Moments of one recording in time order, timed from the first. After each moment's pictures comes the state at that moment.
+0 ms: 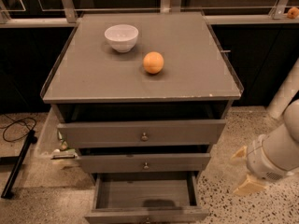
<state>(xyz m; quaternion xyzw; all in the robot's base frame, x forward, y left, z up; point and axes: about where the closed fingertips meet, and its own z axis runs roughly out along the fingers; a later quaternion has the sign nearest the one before) 0.372 -0.246 0.715 -0.61 0.78 0.06 0.13</state>
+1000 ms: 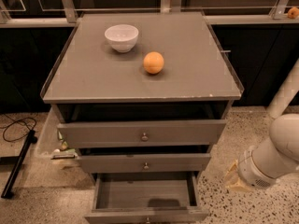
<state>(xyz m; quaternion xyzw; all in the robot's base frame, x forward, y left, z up) 0.374 -0.247 0.658 -0.60 0.79 0.08 0.12</state>
